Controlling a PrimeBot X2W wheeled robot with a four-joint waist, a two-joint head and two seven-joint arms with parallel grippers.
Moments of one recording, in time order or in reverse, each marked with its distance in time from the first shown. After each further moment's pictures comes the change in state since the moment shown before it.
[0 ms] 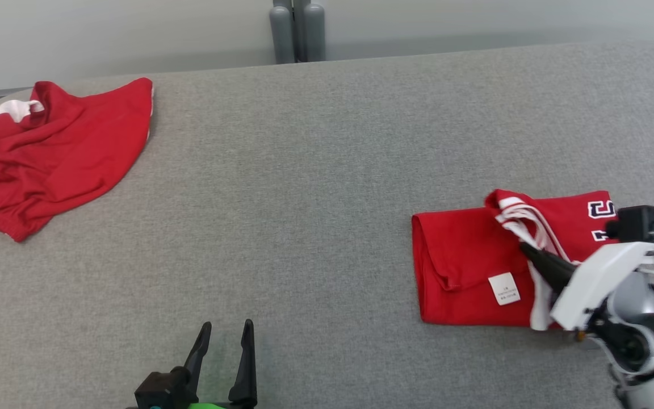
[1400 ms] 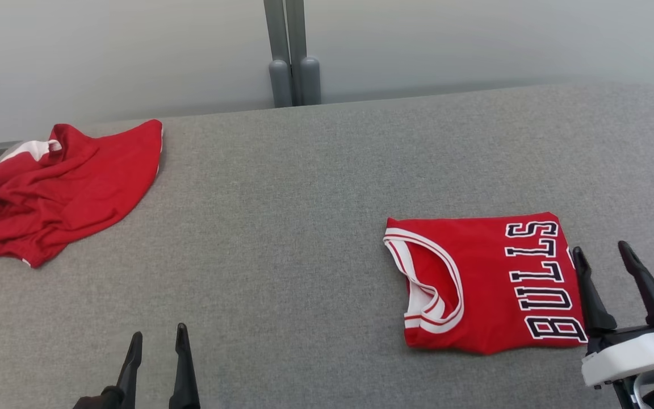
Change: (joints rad) left arm 0.094 0.000 0.178 -0.124 0.025 0.000 0.000; right arm 0.211 0.039 -0.068 -0.017 -0.497 0.000 -0.762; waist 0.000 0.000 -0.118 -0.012
